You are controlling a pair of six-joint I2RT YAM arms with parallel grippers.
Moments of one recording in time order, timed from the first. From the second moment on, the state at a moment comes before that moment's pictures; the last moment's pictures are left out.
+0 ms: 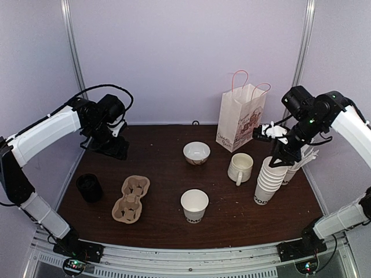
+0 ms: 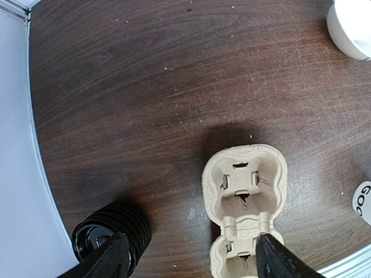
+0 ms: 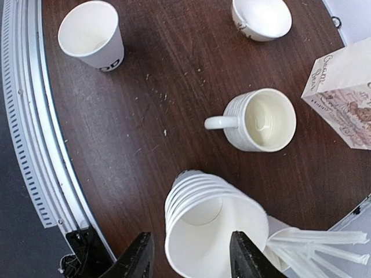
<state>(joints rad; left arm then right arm) -0.53 1.52 1.47 -1.17 -0.17 -0.25 0.48 1.31 1.54 -1.40 -0.20 -0.72</state>
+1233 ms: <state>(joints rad) -0.53 1.54 1.43 -1.08 -0.11 -0.25 0.46 1.38 1.38 -1.32 0.01 -0.81</state>
